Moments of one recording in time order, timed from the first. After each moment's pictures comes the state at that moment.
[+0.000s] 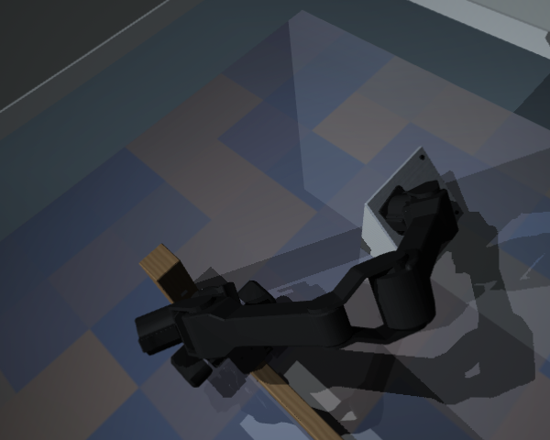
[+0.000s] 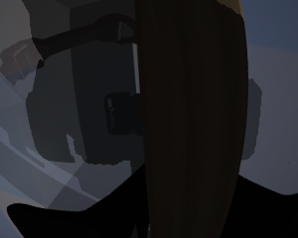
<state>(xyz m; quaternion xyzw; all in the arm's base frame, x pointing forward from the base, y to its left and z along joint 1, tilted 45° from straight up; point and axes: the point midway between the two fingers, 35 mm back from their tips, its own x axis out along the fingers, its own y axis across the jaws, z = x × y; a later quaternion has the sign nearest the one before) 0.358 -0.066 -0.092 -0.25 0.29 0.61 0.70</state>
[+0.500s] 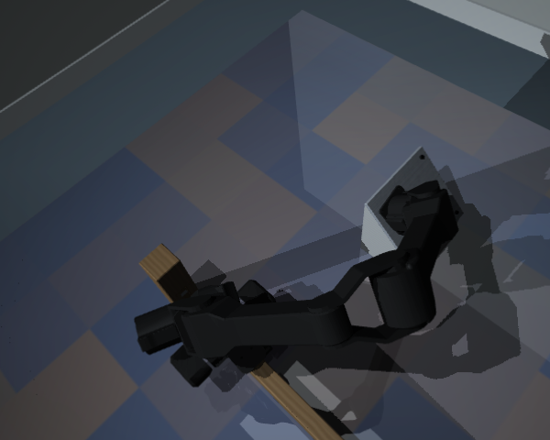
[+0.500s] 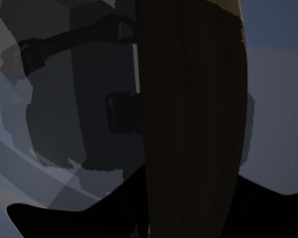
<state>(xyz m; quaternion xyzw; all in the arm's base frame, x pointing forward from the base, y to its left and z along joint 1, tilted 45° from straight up) 0.358 -0.068 -0.091 -0.25 0.29 0.61 0.70</state>
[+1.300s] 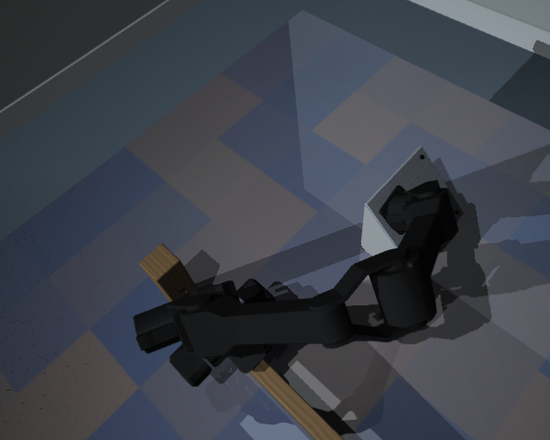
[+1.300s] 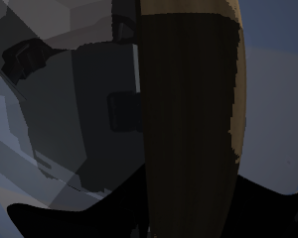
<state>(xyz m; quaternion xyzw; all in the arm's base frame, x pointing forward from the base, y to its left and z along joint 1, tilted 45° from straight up) 0.358 -0.071 -0.088 -0.25 0.29 0.61 0.70</state>
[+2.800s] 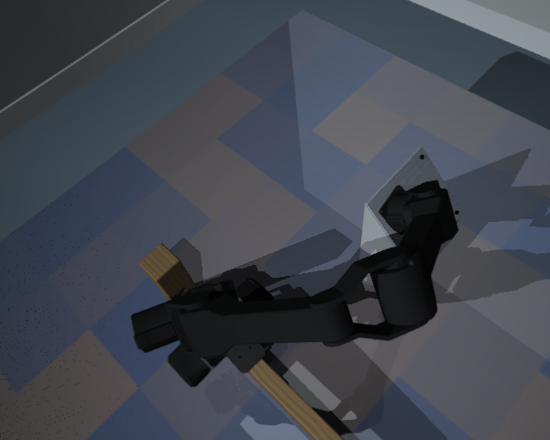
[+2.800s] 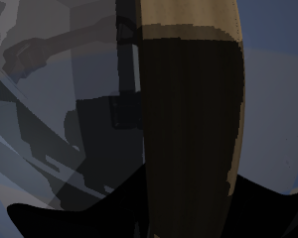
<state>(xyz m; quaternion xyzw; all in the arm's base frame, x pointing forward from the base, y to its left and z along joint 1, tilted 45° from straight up) 0.359 -0.075 -0.084 -0.25 0.29 0.60 0.70</state>
